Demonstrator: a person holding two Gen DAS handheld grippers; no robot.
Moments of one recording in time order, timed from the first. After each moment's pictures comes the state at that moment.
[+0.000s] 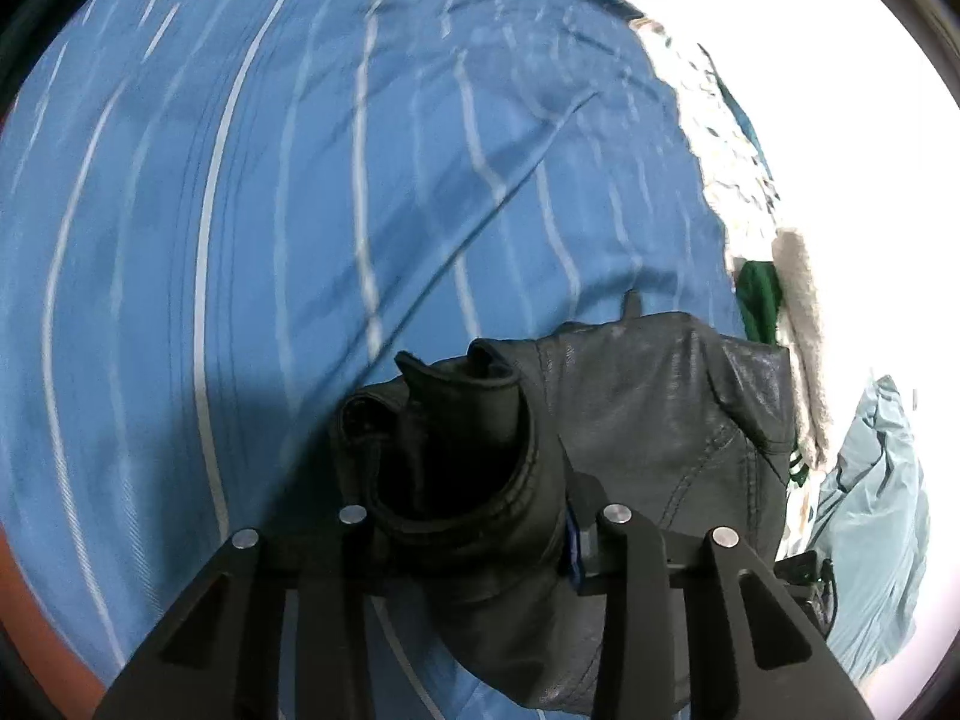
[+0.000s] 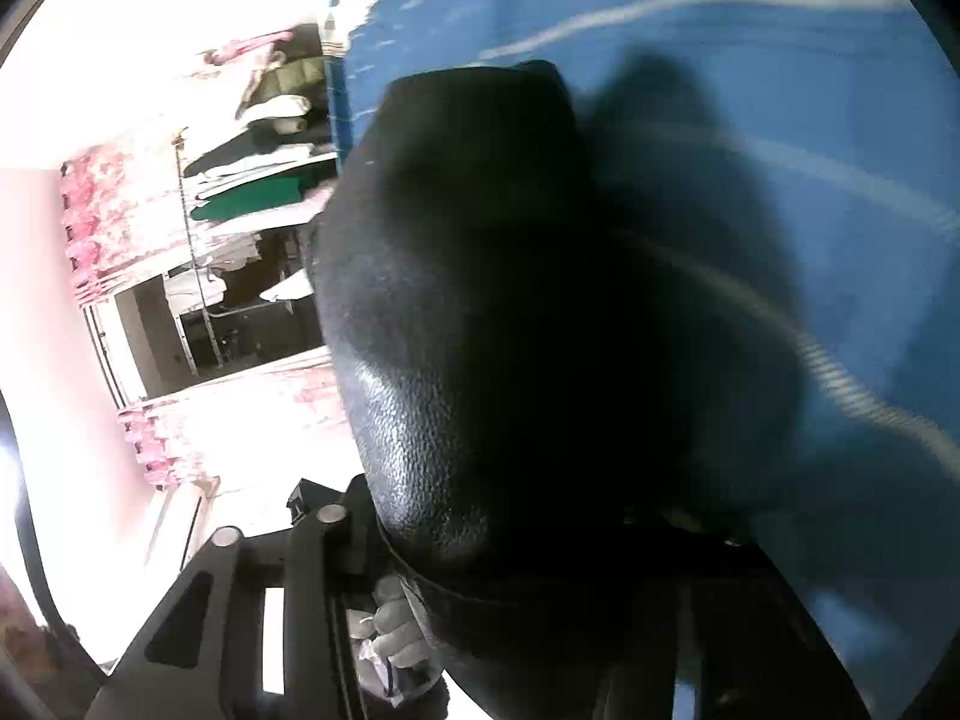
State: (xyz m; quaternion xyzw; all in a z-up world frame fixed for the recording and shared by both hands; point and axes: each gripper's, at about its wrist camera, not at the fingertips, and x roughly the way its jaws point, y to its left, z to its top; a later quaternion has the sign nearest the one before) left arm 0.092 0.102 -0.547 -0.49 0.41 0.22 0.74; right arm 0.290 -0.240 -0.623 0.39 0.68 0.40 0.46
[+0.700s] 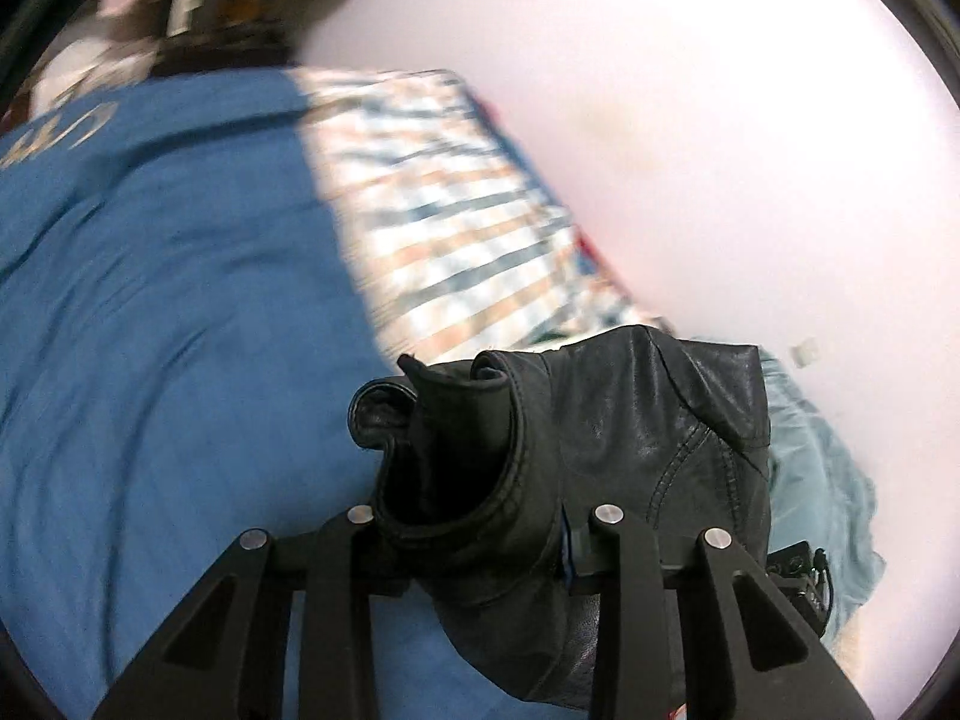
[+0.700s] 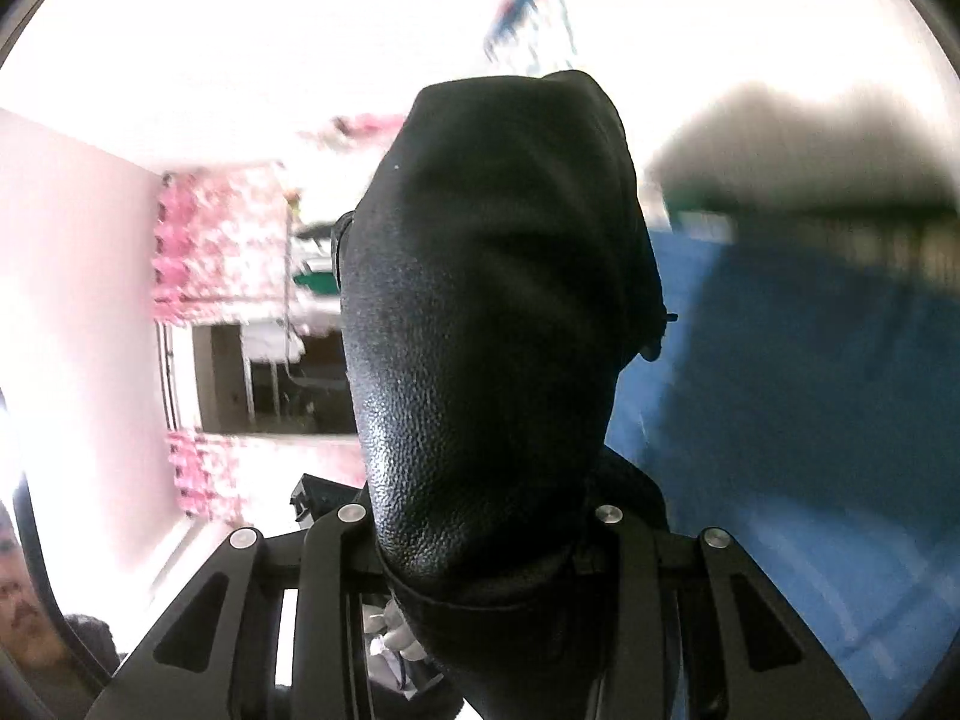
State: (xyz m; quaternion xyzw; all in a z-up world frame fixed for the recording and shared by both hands) left arm 0.375 0.119 -0.342 -0.41 0.33 0.06 0.85; right arm 0.479 -0.267 -0.416 0.45 0.54 0.43 0.56
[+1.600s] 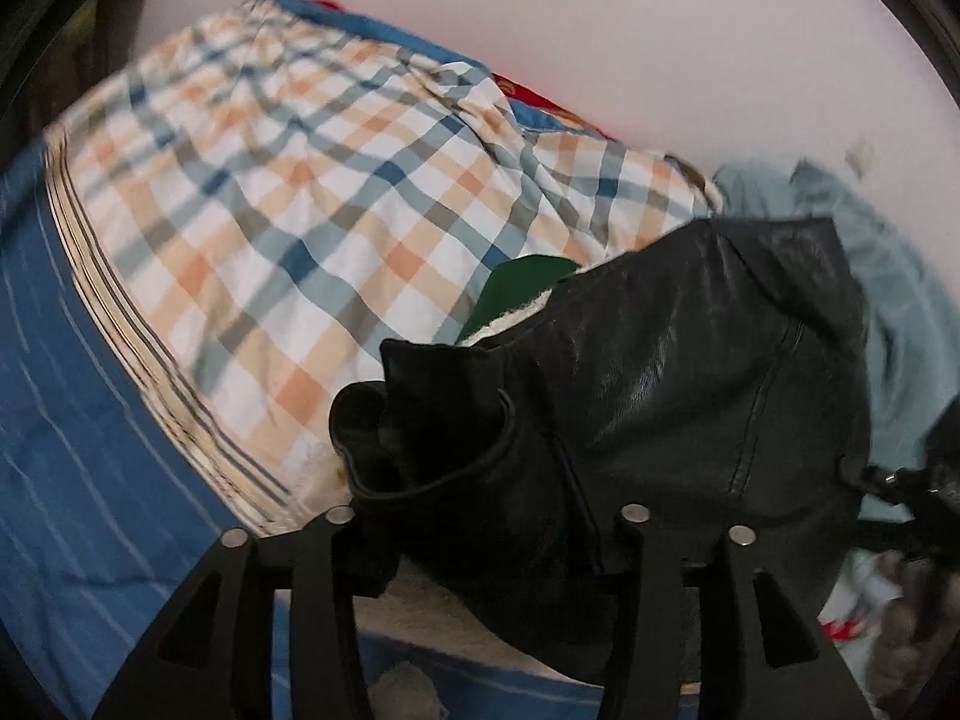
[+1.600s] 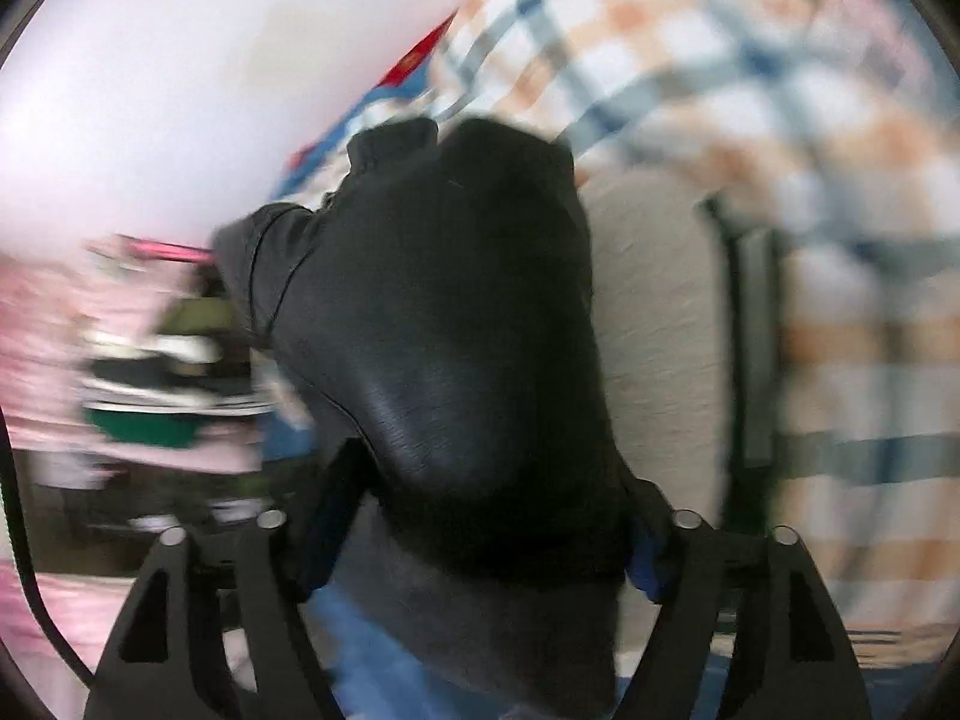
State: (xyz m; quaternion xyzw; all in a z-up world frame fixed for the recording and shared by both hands) left arm 0.624 0.039 -0.437 -0.20 0.48 -0.01 0.85; right arm 0.675 -0.343 -0.431 0.29 0.60 0.15 0.73
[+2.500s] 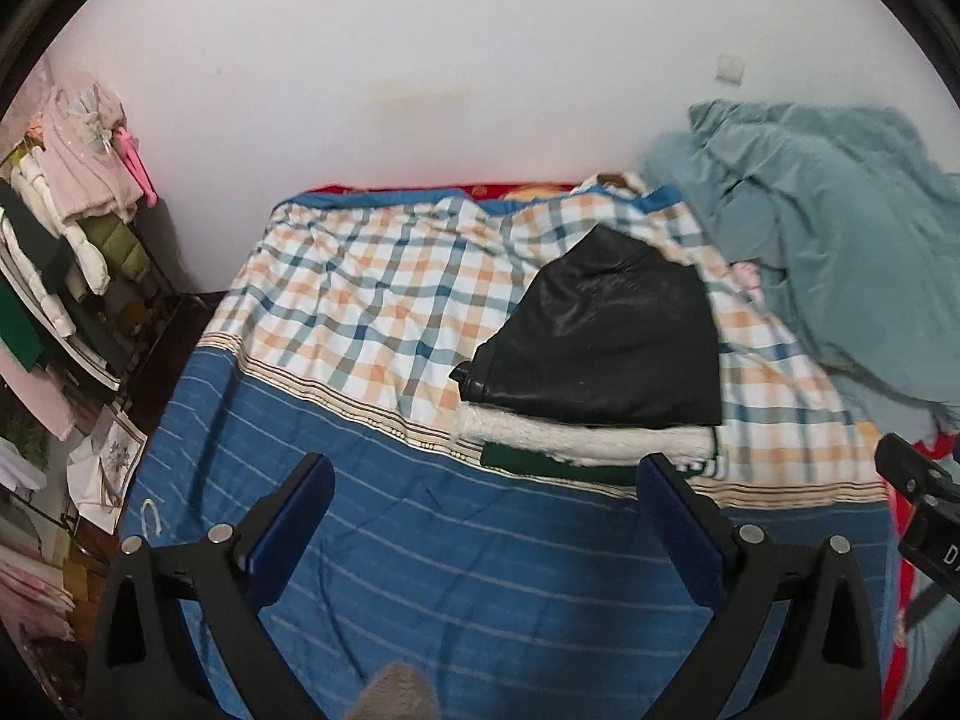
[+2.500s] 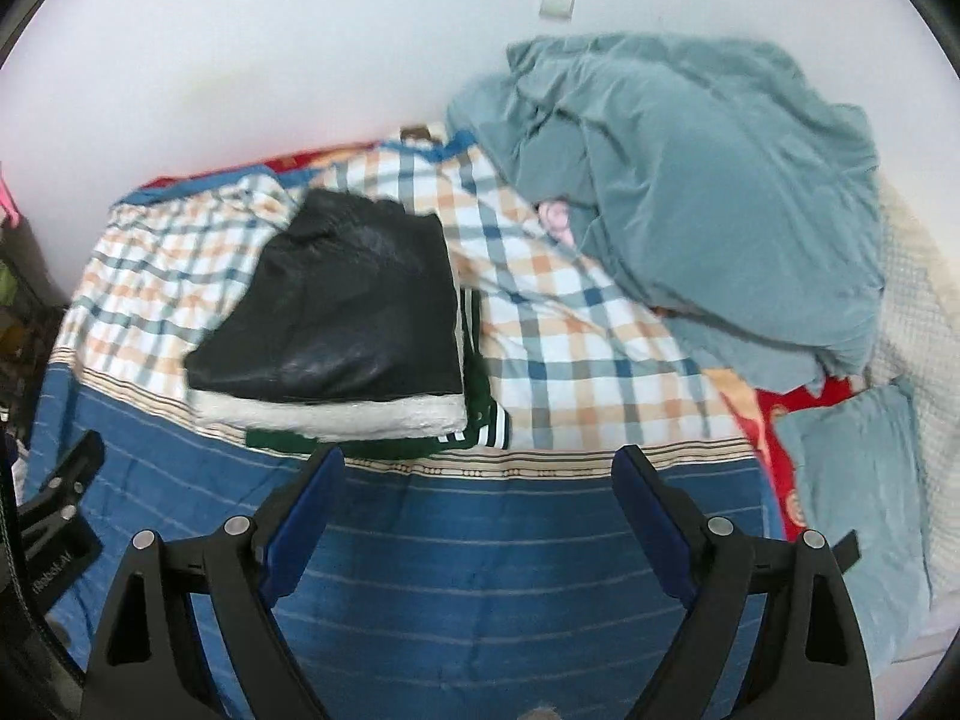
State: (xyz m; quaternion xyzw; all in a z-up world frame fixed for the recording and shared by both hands) left arm 0.403 0.005 -0.205 0.03 0.42 0.01 0.91; right arm 0.354 -0.230 -0.160 0.02 0.49 -0.15 0.86
